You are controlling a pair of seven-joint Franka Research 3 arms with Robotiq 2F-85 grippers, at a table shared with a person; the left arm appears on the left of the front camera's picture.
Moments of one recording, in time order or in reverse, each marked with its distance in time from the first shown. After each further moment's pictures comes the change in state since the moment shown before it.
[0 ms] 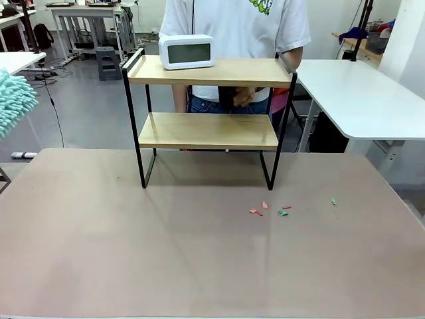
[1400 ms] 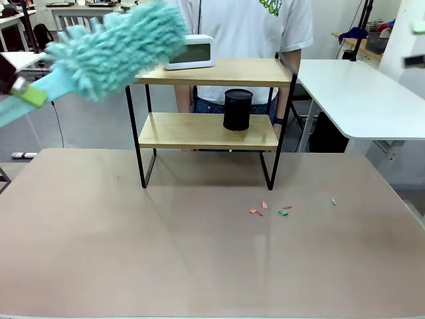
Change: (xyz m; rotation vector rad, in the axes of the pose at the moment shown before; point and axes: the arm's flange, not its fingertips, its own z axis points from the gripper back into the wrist) left arm 0.039 -0.166 -0.011 -0.418 0.120 -0.695; right arm 0.083 0.175 -0.113 0.108 0.164 0.386
